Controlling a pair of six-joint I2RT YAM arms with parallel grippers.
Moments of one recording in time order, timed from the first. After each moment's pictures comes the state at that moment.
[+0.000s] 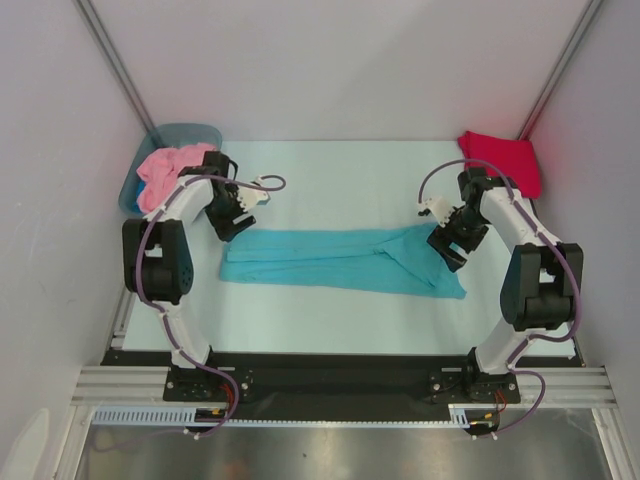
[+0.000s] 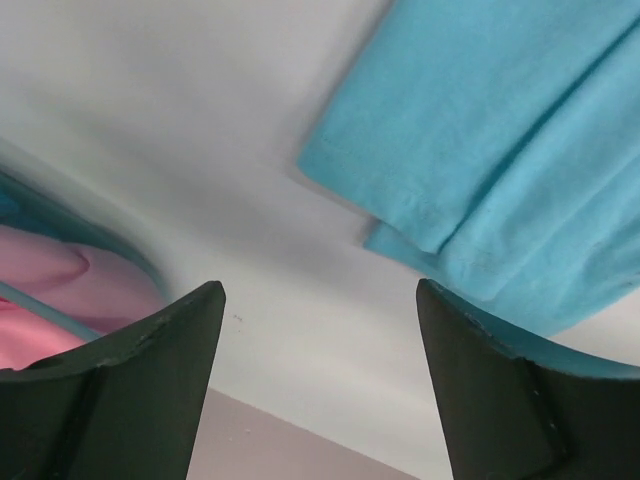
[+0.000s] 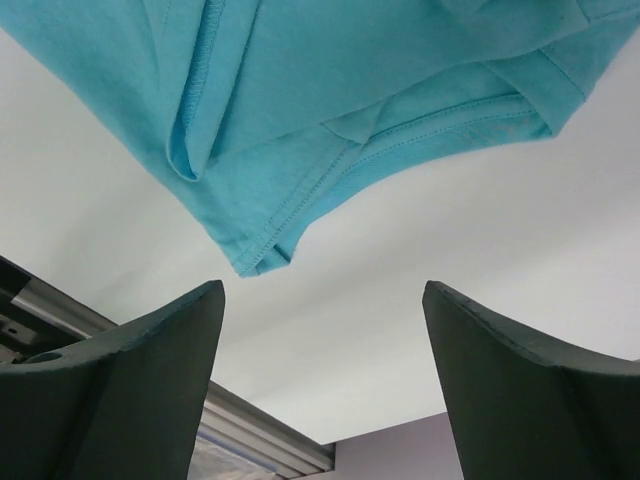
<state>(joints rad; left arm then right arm) -0.06 1.91 1.50 -0.89 0.09 1.01 0.03 1.69 1.33 -1.10 -0.14 -0.88</state>
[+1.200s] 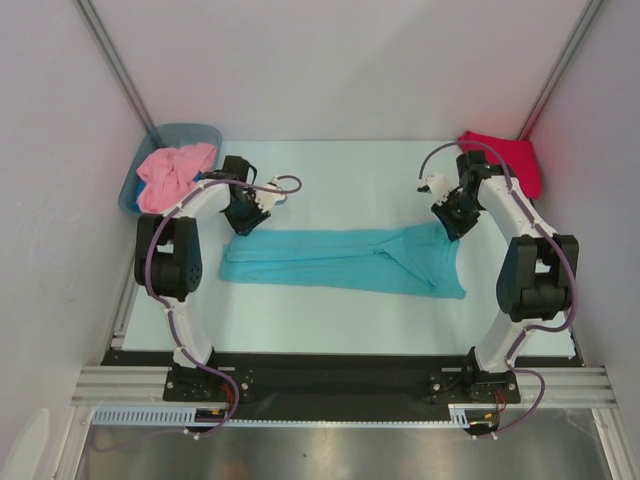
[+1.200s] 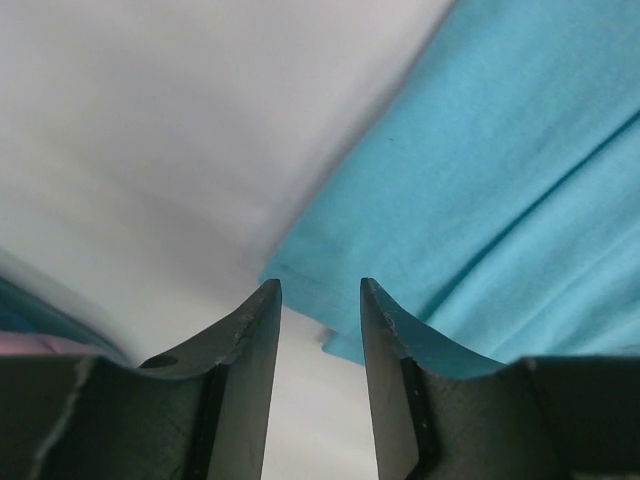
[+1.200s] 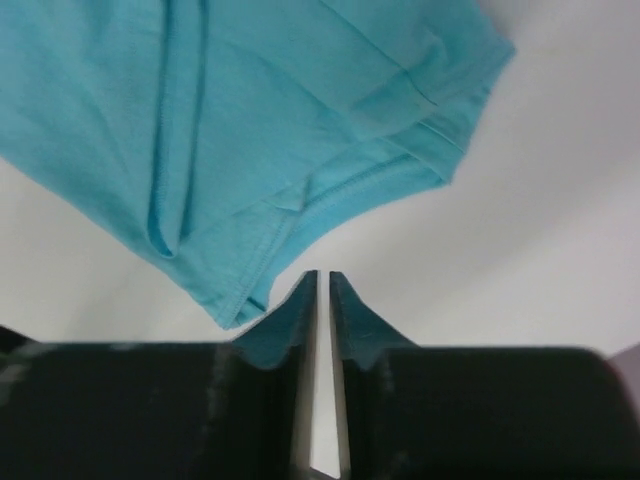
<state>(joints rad) -0.15 1.95 1.46 -0.75 0.12 0.88 0.03 1.76 1.46 -1.03 -0.17 -0.73</state>
